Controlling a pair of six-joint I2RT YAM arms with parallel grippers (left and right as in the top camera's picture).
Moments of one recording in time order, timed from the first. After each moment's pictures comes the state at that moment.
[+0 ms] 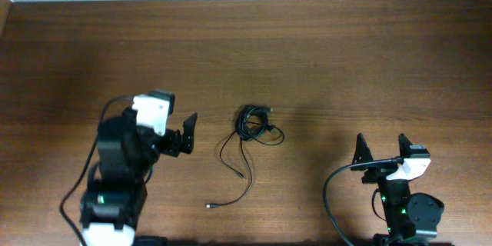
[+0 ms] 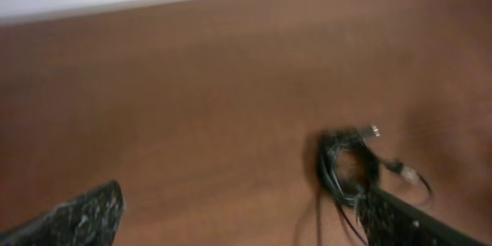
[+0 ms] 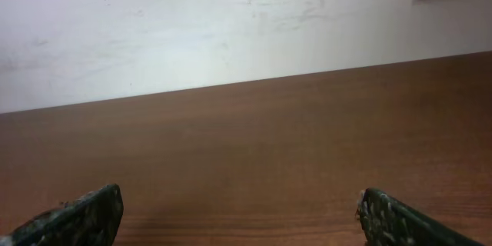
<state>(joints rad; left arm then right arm) -0.04 0.85 0.75 -0.47 0.23 0.11 -0.11 0.02 0.01 -0.06 -0.16 0.16</state>
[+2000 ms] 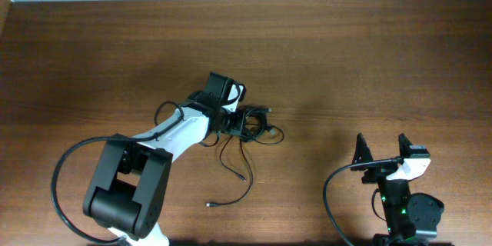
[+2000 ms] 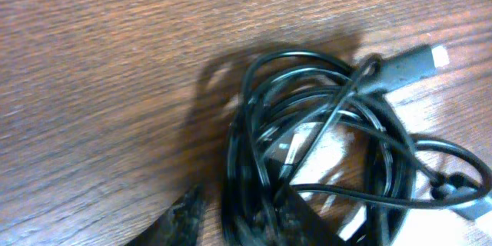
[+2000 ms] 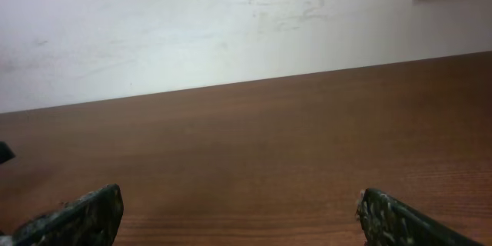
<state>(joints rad) -0.38 1.82 0.99 -0.33 0.21 -0.17 -0.11 0.02 0.01 -0.06 -0.16 0.16</state>
